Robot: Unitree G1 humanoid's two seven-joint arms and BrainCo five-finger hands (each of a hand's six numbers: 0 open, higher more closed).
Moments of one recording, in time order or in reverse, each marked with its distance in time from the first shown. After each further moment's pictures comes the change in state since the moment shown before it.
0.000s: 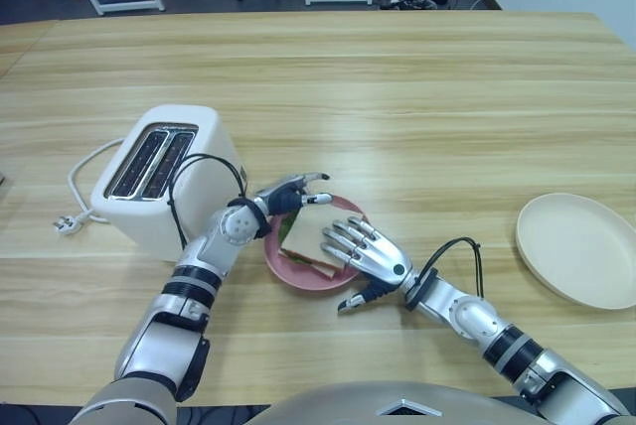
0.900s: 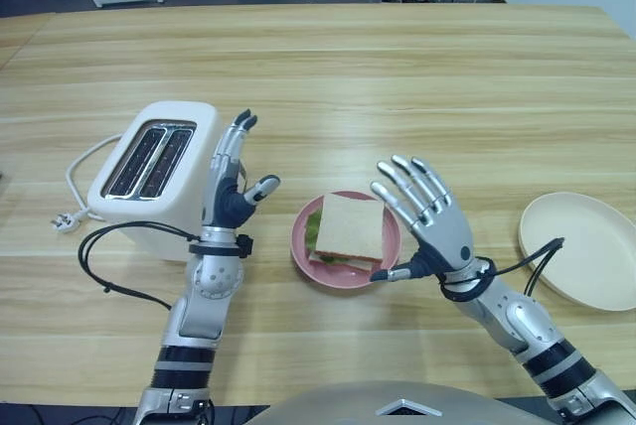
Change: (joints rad) left arm 0.486 -0.127 0.287 -0.645 -0.148 -0.027 0.446; right arm 0.169 -0.126 -0.307 -0.390 0.341 -0.131 -0.338
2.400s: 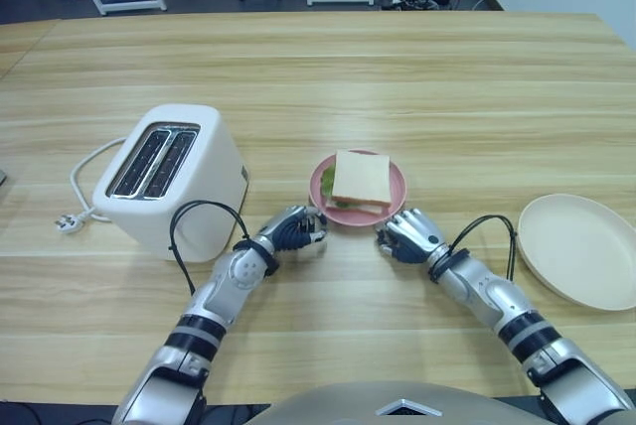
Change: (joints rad) left arm -0.254 0.061 -0.328 0.572 0.085 0.077 -0.301; right arm -0.254 0.116 0.060 0.606 0.002 0.059 0.442
